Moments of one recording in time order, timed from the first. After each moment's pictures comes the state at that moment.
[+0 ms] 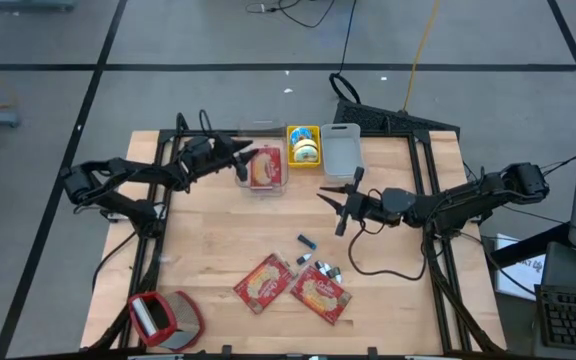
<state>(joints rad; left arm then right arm) 0.63 1.41 0.42 0.85 0.11 -0.07 0.11 1.24 0.54 0.73 0.44 -0.41</state>
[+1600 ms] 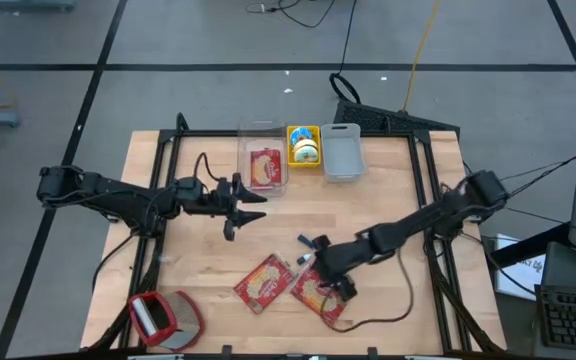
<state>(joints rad) 0.03 1.15 0.42 0.75 0.09 -0.19 0.37 1.65 0.95 -0.09 -0.05 -0.11</state>
